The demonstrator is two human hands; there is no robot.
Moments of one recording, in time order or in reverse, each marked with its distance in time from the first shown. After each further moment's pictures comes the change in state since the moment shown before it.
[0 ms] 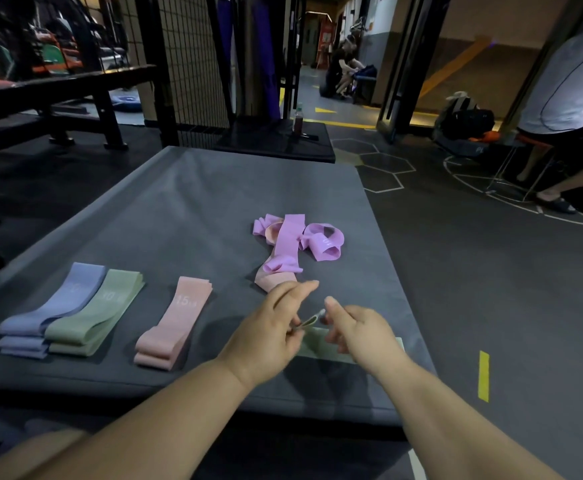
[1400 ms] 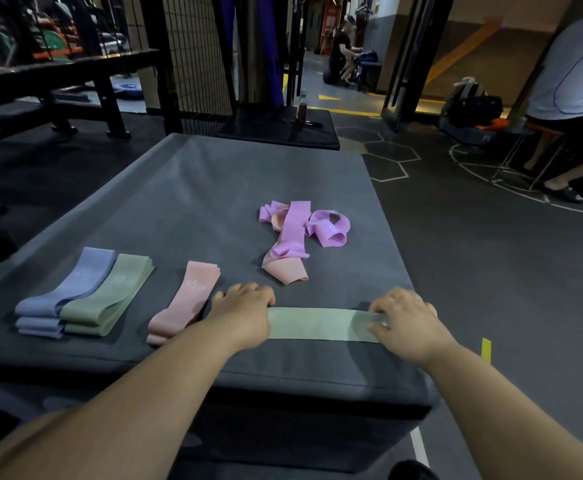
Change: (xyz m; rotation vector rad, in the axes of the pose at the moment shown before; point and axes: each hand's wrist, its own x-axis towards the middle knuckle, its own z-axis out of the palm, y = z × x) left_hand 0.006 -0.010 -0.034 0.582 -0.453 -0.533; right_hand 0.012 0.049 -0.040 -0.798 0.004 -0.162
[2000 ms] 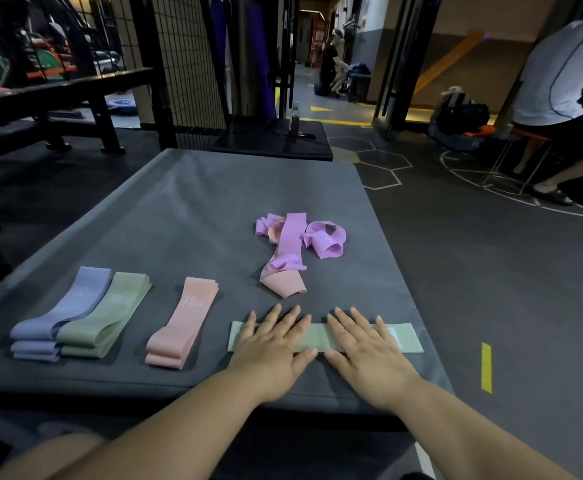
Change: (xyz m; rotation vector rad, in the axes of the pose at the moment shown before) left_hand -0.008 0.024 0.045 0.081 -0.007 0.207; right_hand -0.013 -0.040 0.043 -0.060 -0.067 -0.197
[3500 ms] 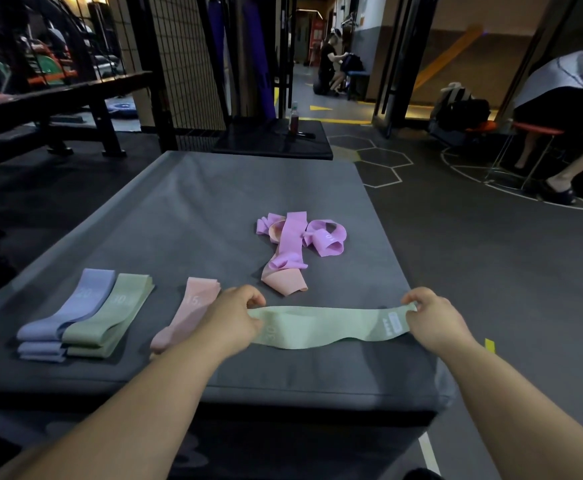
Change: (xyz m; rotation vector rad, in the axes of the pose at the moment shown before) left_hand -0.002 -0.051 -0.041 -0.588 0.239 -0.278; right_hand 0.002 0.070 -0.048 0.525 0.215 0.580
